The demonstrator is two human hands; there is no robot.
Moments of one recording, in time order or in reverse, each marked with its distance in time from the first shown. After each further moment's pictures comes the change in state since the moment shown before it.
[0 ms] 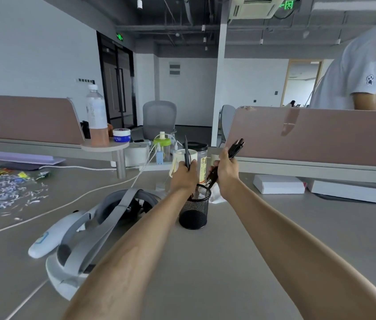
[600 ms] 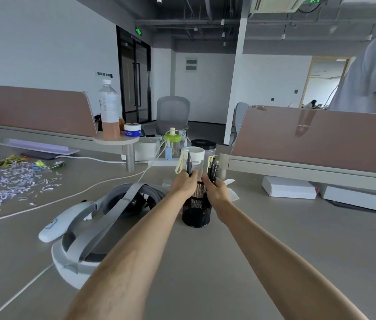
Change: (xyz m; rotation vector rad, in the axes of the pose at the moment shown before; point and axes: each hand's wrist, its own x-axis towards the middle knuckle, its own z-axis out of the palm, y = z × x) left_hand -0.005 -0.016 -0.007 0.197 -0.047 -0.114; right_hand -0.007 0.062 -0.011 -0.446 -0.217 0.030
